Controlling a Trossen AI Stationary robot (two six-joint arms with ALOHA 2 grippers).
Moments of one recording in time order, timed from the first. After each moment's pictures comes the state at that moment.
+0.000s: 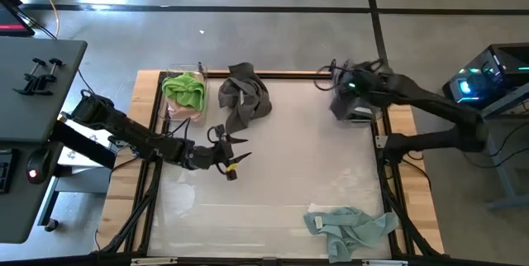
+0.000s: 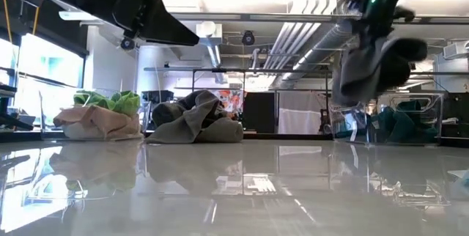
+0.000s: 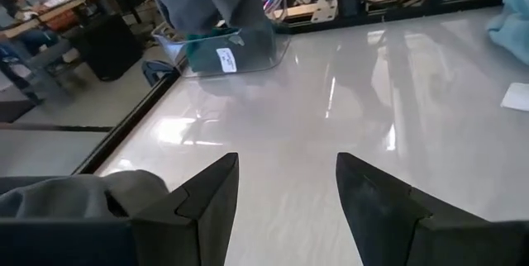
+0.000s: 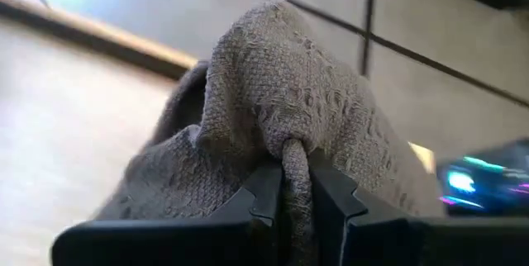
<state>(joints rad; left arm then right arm) -0.33 1.35 0.56 0.41 -0.68 0.03 -0.47 1.09 1.10 -1.11 0.72 0.55</state>
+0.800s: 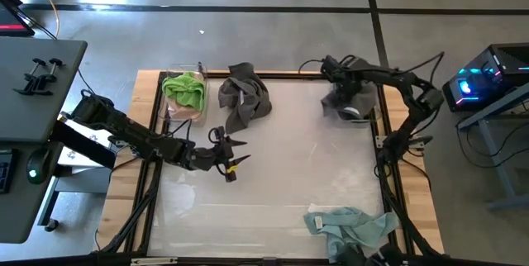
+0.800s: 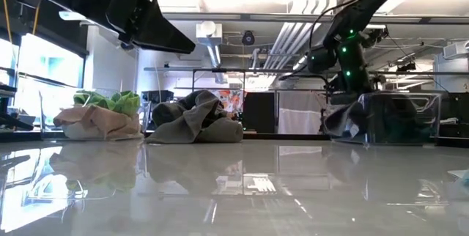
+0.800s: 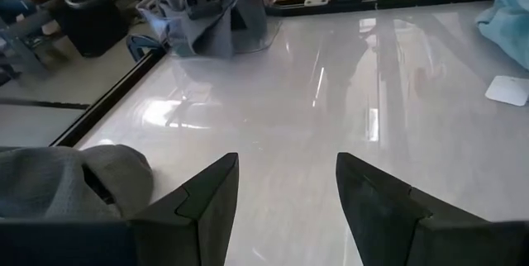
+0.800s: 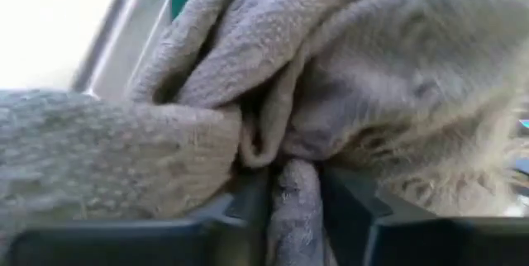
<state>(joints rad) -0.34 1.35 0.56 0.34 -0.66 -0.07 -0.82 1.68 1.10 -1.00 0.42 0.20</state>
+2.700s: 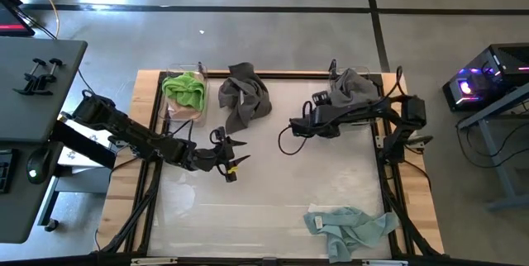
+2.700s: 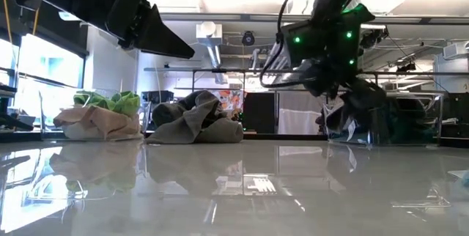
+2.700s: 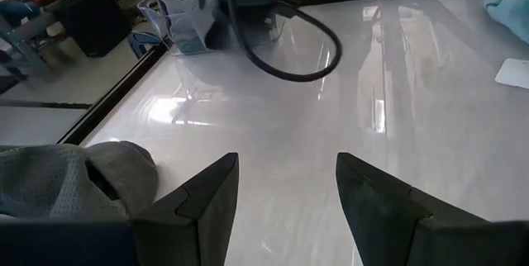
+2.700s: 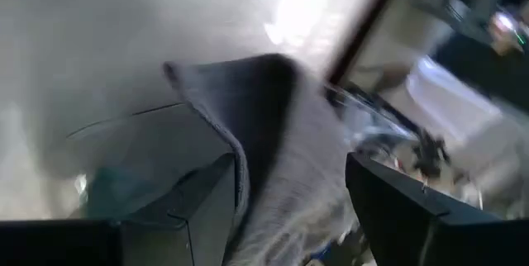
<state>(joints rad) -0.34 1.37 0.56 0.33 -0.67 -0.05 -0.15 1.77 1.10 -1.13 0.87 -0.30</state>
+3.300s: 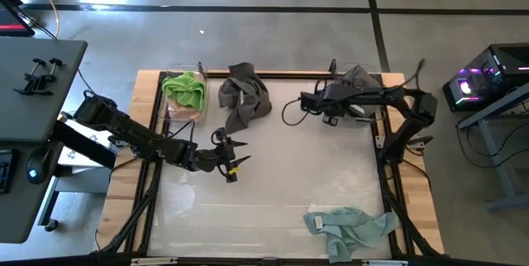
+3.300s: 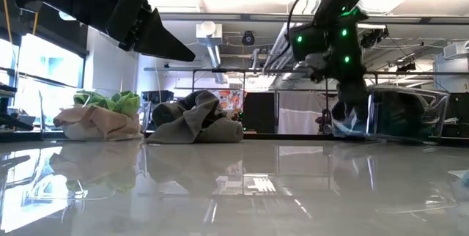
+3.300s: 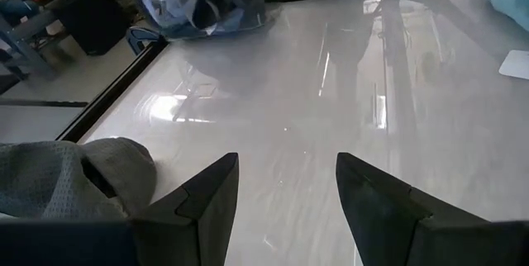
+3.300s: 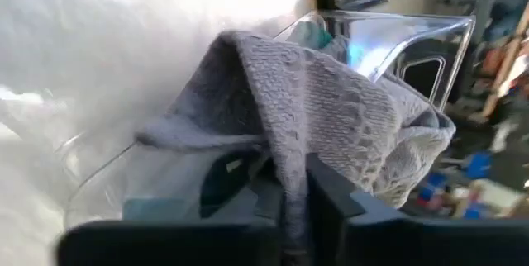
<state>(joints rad) -0.34 1.39 0.56 0.34 -0.67 -0.05 -0.39 1.68 1.10 -1.16 0.78 0.09</state>
